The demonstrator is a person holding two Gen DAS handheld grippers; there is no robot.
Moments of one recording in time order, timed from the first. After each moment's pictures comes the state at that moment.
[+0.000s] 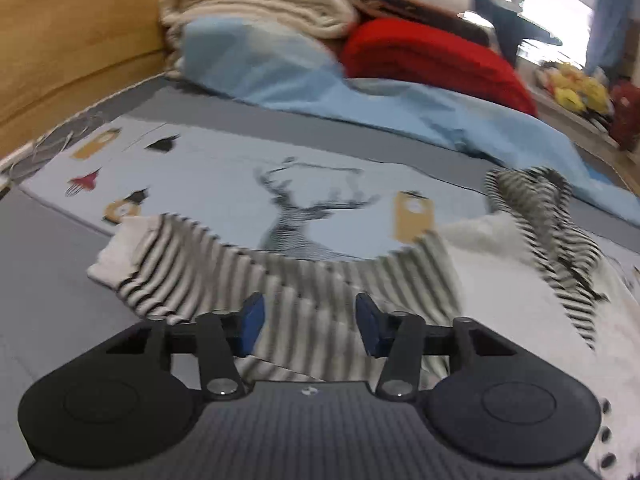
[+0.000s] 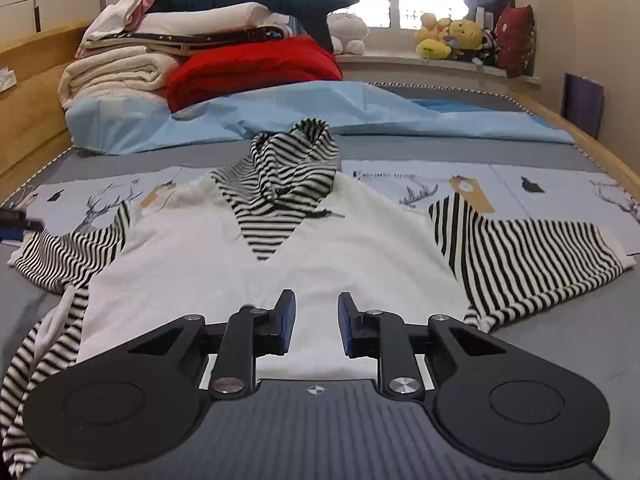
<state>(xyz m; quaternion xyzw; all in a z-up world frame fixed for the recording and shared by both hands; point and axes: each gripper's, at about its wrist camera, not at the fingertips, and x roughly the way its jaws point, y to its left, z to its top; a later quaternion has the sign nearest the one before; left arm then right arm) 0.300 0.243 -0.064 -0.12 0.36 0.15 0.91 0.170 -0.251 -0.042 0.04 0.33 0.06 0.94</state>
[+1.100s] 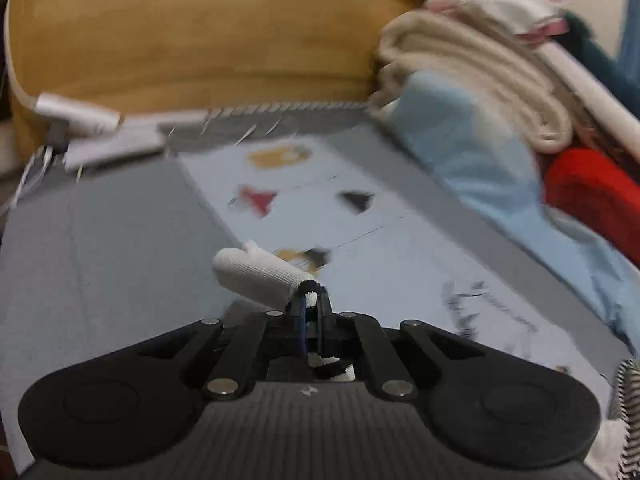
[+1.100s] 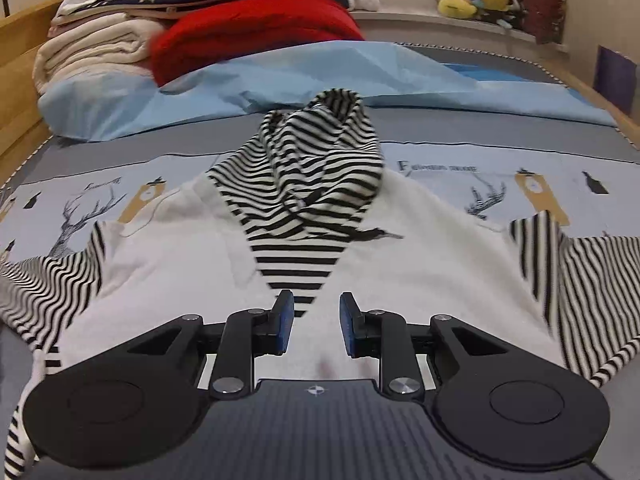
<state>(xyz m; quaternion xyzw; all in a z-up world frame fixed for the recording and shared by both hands) 0.293 0.345 -0.027 -0.20 0.25 0.37 0.87 0.312 -0.185 -0.064 0.05 0.40 0.06 0.91</state>
